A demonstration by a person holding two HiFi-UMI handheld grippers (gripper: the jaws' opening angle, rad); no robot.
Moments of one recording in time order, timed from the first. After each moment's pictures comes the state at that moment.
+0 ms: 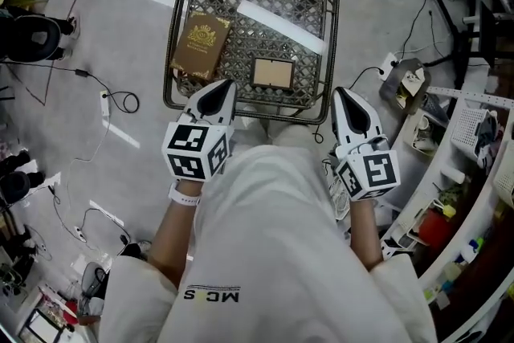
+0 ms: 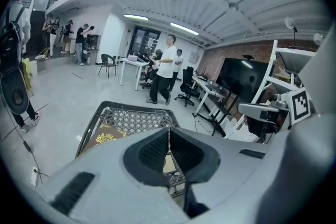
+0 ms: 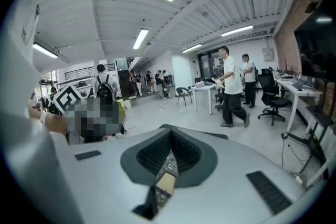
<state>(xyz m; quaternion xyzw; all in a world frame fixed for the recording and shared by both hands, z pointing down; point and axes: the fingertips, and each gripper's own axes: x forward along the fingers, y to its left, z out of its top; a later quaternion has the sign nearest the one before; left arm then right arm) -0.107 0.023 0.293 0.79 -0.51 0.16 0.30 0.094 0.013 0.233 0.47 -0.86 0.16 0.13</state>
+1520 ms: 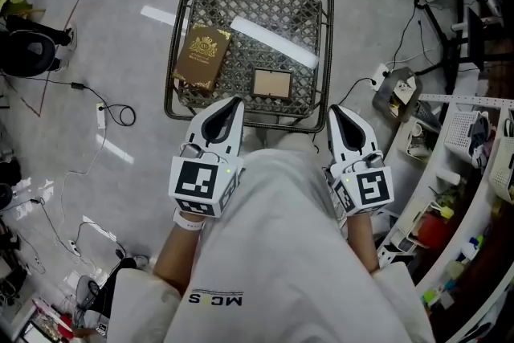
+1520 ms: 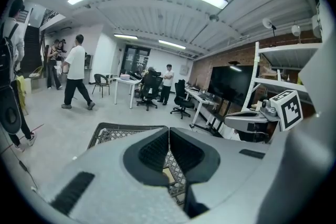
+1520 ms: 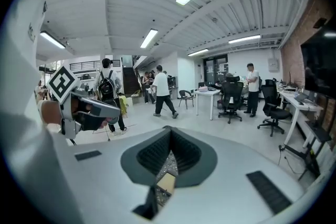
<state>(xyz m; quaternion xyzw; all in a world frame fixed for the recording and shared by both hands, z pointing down) -0.100 0.048 0.220 0.83 -0.51 0.12 0.20 0.074 0.046 0.210 0.46 -0.87 0.11 0.14</state>
